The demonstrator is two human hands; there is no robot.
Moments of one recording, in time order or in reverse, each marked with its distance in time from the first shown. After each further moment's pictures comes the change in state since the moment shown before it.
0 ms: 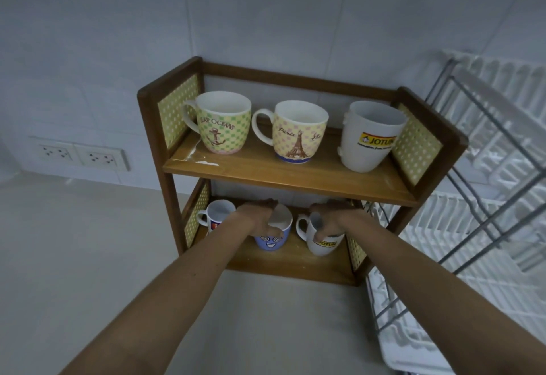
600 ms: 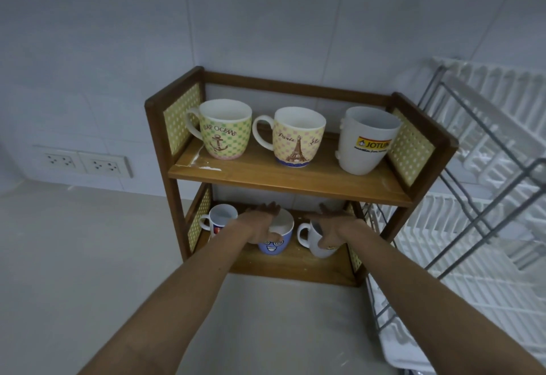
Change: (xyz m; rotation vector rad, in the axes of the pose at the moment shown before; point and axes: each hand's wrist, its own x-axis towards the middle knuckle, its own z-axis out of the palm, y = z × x) left_hand -0.010 0.002 0.000 0.006 -0.035 0.047; right_hand -0.010 -0.003 0.016 -0.054 -0.005 0.004
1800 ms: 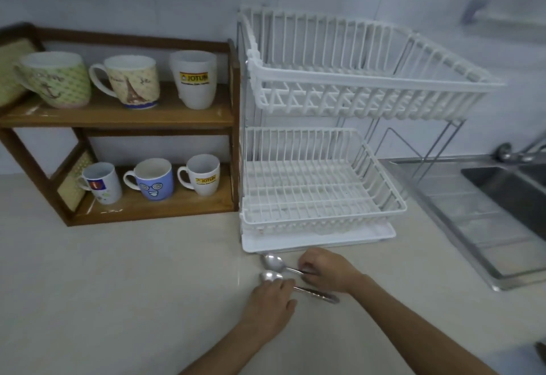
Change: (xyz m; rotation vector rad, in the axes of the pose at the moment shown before) left_hand -0.128 0.327 0.232 0.047 0.178 0.194; right_hand -0.233 0.130 0.284 0.509 0.289 -0.054
